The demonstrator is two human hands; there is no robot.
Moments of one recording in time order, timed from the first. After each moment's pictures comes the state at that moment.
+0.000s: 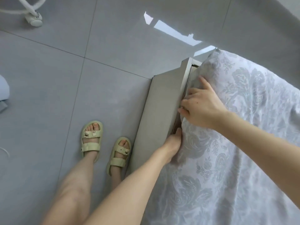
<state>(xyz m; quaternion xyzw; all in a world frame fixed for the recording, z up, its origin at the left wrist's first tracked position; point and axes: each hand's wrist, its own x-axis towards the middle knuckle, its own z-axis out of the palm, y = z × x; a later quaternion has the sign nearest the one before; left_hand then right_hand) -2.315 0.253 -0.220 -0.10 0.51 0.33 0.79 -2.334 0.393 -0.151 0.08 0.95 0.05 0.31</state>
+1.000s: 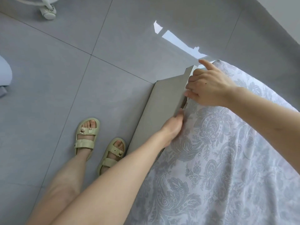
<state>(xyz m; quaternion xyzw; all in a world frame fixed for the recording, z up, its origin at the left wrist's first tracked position) -2.349 0.296 -0.219 -0.07 0.53 0.43 0.73 -2.363 0.467 -0.171 -0.09 0.95 0.09 0.27</state>
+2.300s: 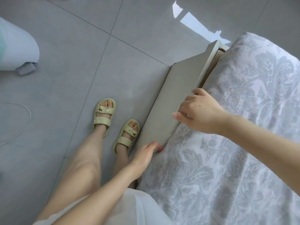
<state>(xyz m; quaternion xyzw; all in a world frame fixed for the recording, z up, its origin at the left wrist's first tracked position) -2.286 0.103 -0.210 -0.14 0.60 0.37 0.70 -2.310 0.331 -0.149 -0.03 0.94 -0.10 0.32</state>
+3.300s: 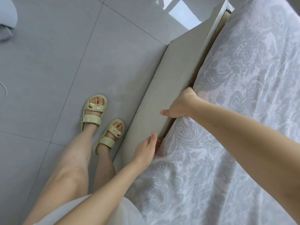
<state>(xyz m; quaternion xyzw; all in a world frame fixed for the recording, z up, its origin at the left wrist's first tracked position) -2.208 0.035 -0.221 -0.13 0.60 0.40 0.68 -2.284 0.228 -0.190 -0.01 0.70 0.14 0.70</state>
